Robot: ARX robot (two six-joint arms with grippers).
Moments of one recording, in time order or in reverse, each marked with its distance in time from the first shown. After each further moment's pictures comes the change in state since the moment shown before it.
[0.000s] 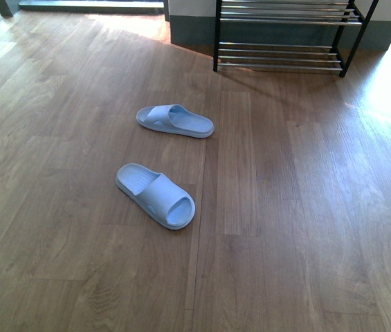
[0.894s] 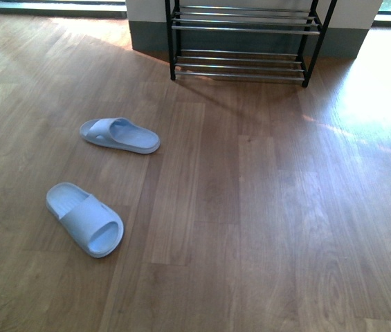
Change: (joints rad) left arm 0.000 0.000 0.000 0.000 0.000 0.000; right arm 0.000 0.000 0.000 0.000 -0.001 0.000
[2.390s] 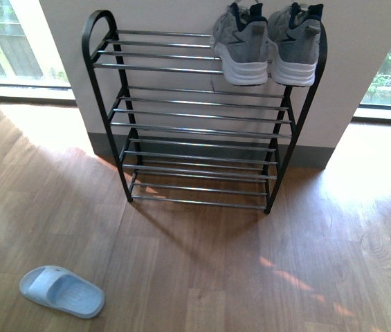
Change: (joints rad) left arm 0.000 0.000 0.000 0.000 -0.004 0.000; right arm 0.000 0.000 0.000 0.000 -0.006 0.000
